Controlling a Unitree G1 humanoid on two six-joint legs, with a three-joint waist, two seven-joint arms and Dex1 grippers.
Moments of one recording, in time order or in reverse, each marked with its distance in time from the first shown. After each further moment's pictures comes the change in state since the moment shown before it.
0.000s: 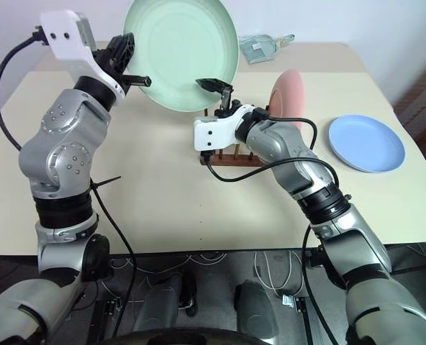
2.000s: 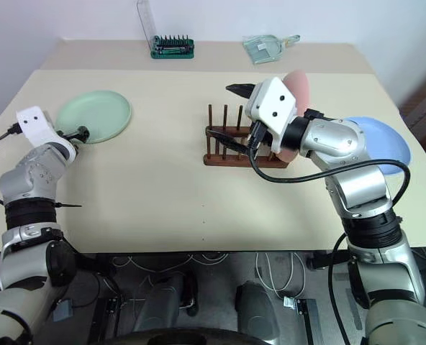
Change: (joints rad) left arm 0.062 0.207 0.291 0.748 0.094 -0.002 0.120; right arm 0.187 -0.139 -0.302 -0.360 0.876 0.471 0.345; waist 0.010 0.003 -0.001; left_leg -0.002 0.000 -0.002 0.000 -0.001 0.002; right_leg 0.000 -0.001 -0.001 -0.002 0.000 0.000
